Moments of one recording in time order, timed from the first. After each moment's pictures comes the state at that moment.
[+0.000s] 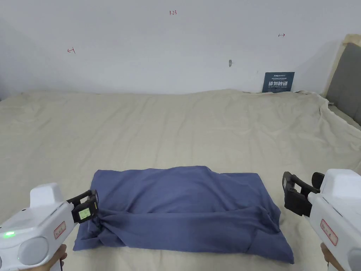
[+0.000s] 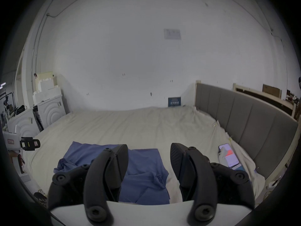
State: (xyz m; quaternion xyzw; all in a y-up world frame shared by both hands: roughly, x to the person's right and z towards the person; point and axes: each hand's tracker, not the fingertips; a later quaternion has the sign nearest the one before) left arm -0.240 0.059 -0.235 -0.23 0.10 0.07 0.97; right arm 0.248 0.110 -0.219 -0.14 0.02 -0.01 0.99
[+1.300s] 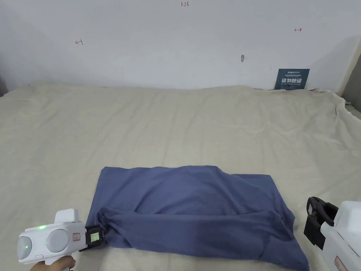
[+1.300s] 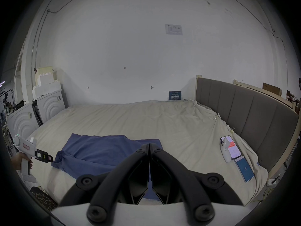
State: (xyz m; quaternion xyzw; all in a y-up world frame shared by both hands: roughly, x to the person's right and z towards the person) left arm -0.292 -0.060 -0.310 -0.47 0.12 0.11 0.87; right arm 0.235 0.071 -0.231 -0.18 0.02 -0.02 0.98
